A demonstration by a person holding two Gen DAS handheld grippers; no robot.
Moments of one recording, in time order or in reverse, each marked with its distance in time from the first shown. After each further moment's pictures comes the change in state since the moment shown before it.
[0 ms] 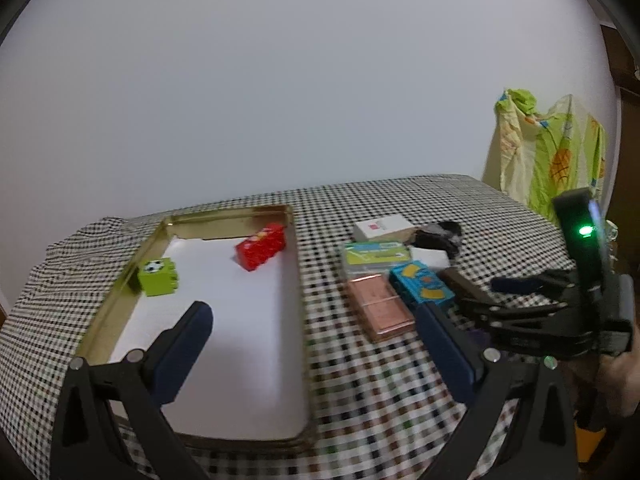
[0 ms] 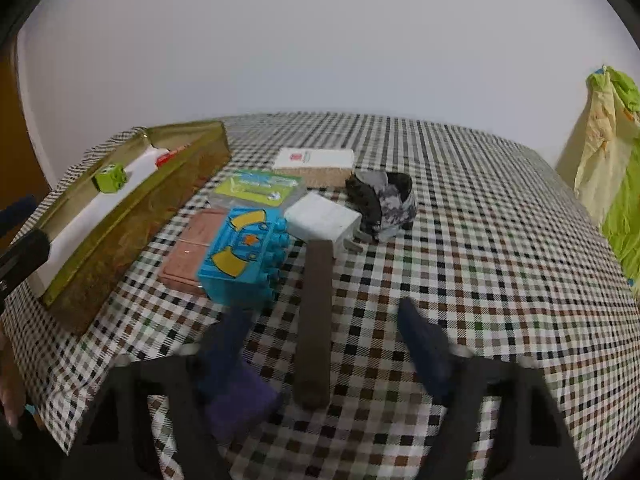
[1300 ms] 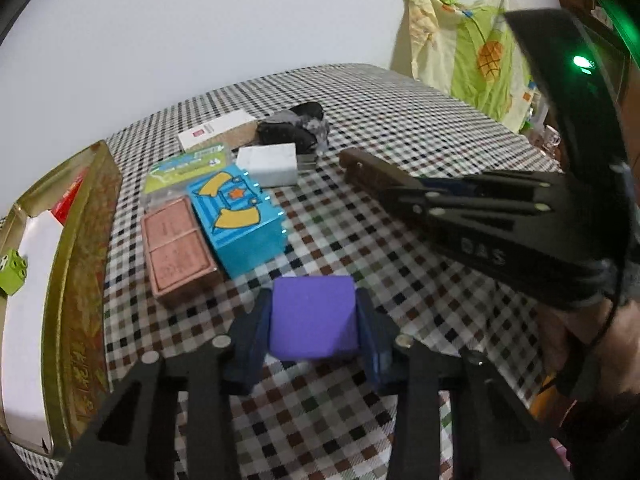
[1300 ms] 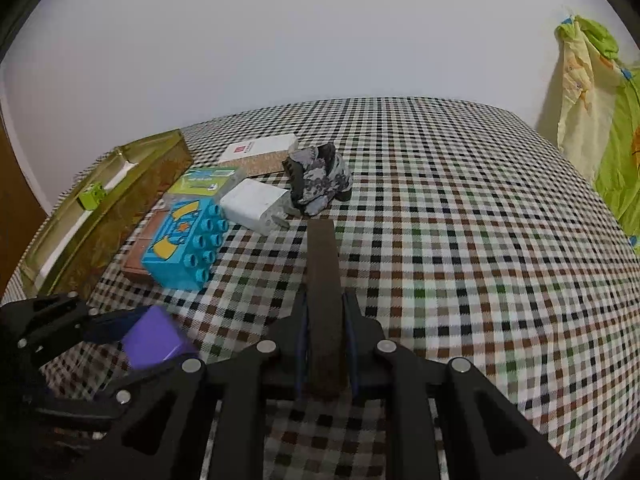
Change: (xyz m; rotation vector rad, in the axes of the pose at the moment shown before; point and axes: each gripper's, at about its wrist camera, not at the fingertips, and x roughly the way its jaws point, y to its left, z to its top) left arm 0.071 -0.116 -0.026 0.186 0.350 -0.267; right arm 0.003 -0.053 -0.014 0.117 0.012 0.006
